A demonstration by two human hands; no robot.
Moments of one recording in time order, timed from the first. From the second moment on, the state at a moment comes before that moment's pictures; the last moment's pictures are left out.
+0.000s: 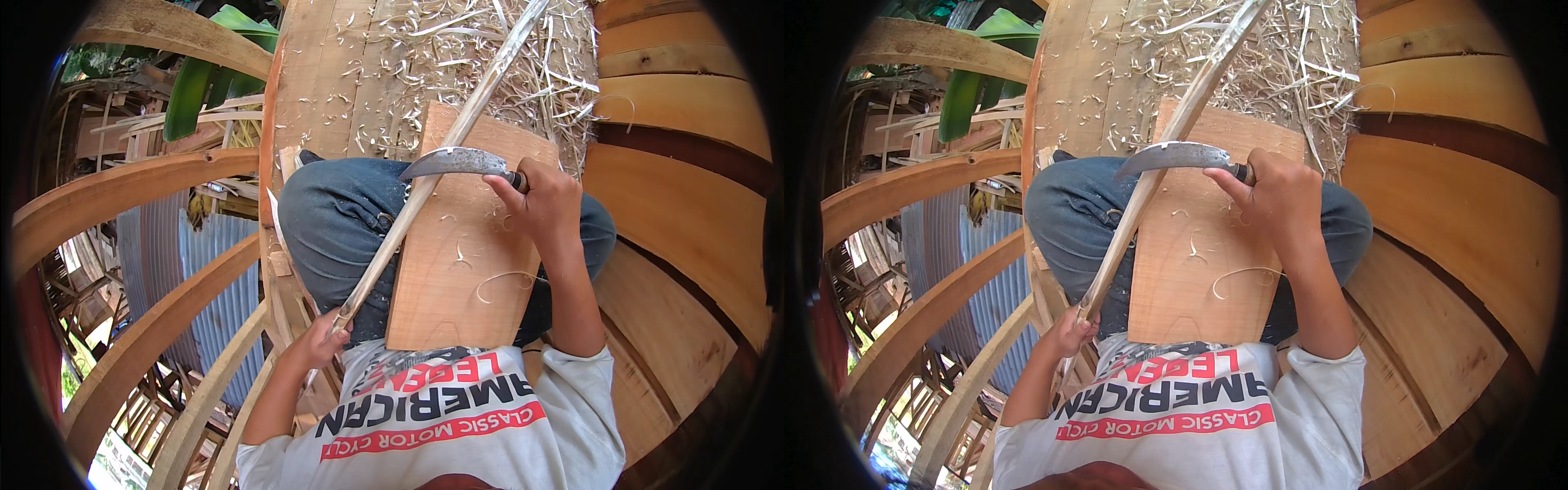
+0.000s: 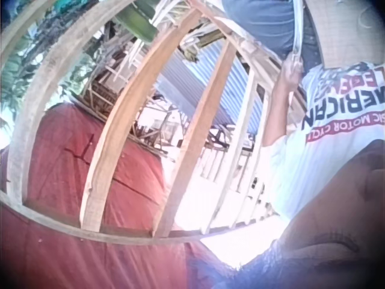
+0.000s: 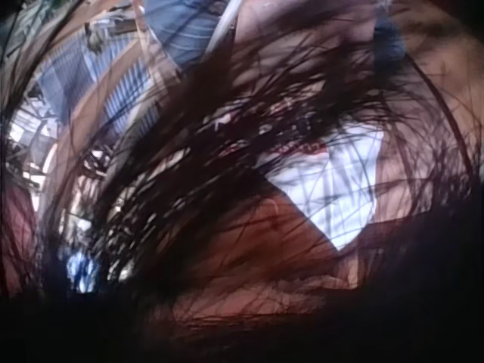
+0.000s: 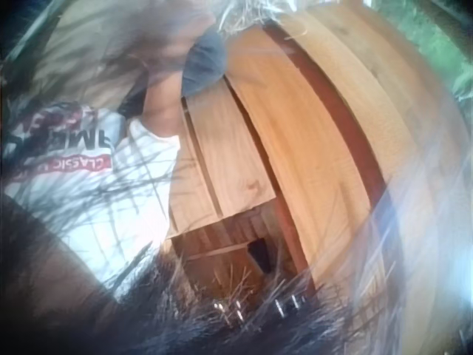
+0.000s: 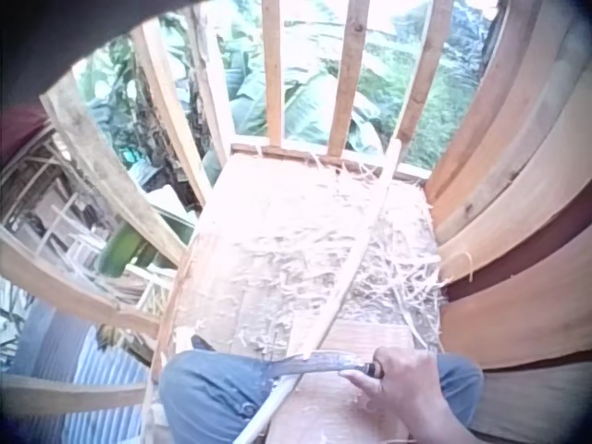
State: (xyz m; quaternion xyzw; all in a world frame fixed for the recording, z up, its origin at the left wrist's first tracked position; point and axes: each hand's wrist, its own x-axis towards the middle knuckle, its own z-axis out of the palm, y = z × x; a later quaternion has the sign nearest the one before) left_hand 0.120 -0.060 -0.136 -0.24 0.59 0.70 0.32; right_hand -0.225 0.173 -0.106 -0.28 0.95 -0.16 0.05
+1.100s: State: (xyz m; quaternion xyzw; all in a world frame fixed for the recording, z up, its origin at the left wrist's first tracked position) left_hand 0.117 -0.017 -0.118 -0.29 0.76 0.55 0.19; right_hand -0.253 0.241 -0.123 -0.07 0.93 -0.37 0.03
